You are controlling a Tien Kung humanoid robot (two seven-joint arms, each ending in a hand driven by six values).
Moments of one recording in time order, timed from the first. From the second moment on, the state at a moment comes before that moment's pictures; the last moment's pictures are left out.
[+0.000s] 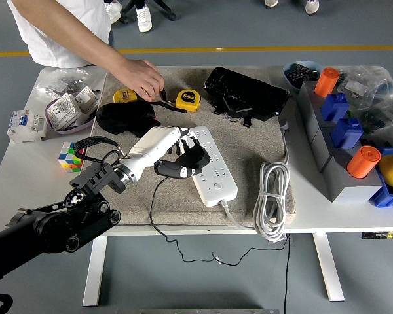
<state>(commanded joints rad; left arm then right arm) -0.67 0.17 -0.46 -0.89 1.64 0.44 -0.22 -0.04 -0.28 0.89 0.33 -0.45 -0.08 0.02</state>
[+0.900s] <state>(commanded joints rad) -0.70 0.15 -0.43 -0.79 1.67 0.45 -0.22 -0.04 -0.28 0.91 0.34 -0.47 -0.08 0.02</state>
